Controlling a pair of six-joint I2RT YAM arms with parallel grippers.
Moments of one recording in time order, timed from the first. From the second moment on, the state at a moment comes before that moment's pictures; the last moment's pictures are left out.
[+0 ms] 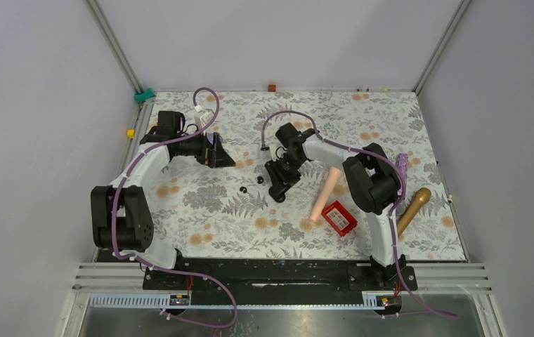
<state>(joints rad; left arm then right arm) -0.02 1.54 1.11 -0.51 0.99 0.18 0.62 2.11 1.52 -0.77 -0.48 -0.01</state>
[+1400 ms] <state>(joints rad) -0.18 1.51 1.23 -0.76 1.24 0.43 0.69 1.49 1.43 -0.72 -0.45 -0.16</state>
